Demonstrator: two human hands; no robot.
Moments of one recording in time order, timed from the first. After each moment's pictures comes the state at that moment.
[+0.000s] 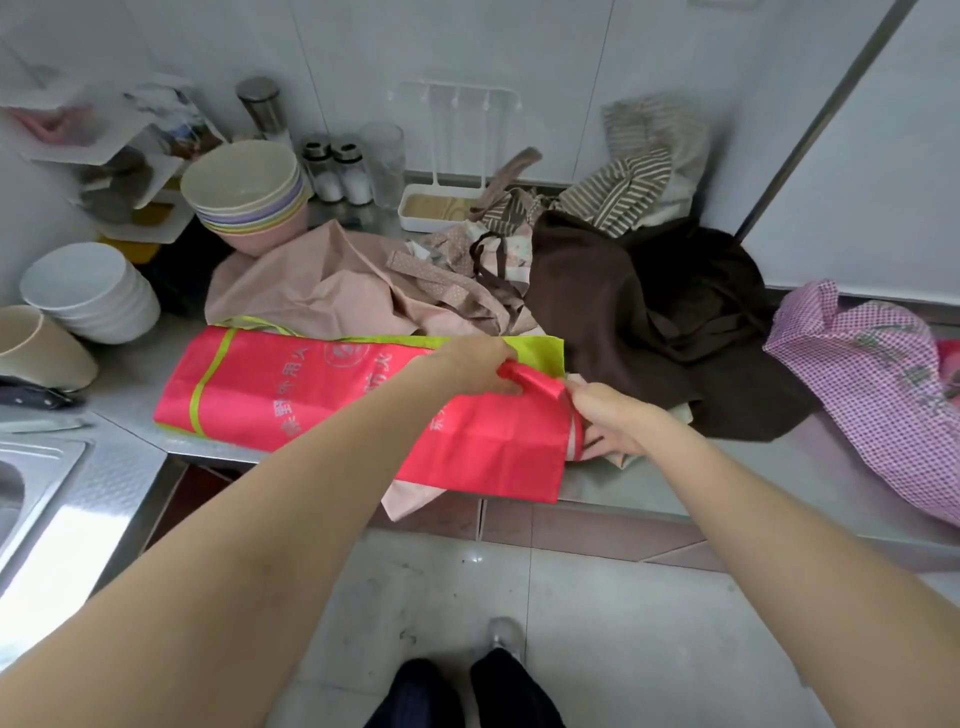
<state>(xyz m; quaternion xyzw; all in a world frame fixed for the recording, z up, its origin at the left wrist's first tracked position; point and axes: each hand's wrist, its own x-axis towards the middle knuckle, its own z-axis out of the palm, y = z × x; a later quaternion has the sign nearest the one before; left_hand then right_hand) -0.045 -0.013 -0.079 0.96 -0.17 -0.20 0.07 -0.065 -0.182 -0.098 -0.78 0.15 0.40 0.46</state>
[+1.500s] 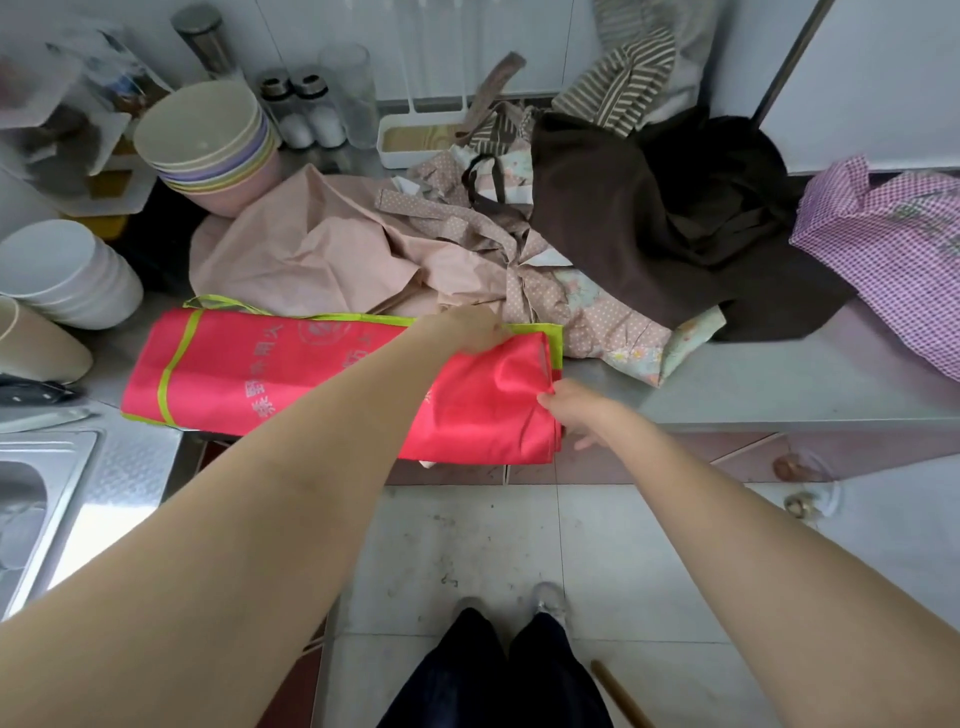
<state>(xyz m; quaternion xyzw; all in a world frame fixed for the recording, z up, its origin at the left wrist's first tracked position) -0.052 0.006 -0.130 0.95 -0.13 -0.29 -0.02 -0.124 -0.133 -0.161 -0.84 0.14 0.39 0.36</state>
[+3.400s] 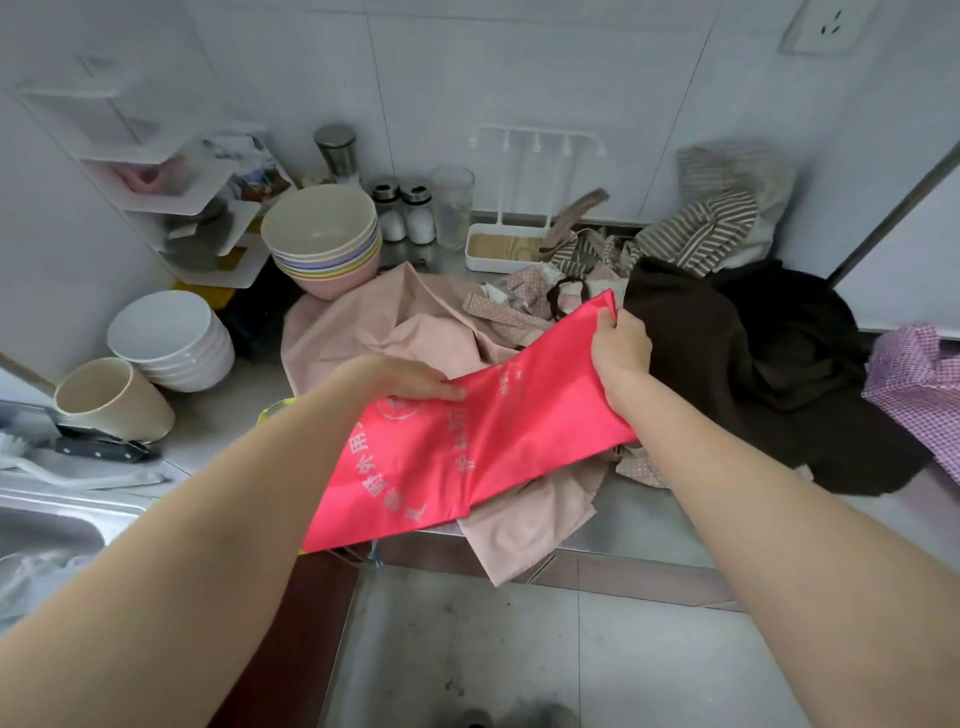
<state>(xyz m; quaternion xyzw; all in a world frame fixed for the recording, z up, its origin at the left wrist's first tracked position) -0.001 0.185 -0.103 0.90 0.05 -0.39 0.19 0.009 -0.049 -0.066 -0.88 0.18 0.02 0.44</state>
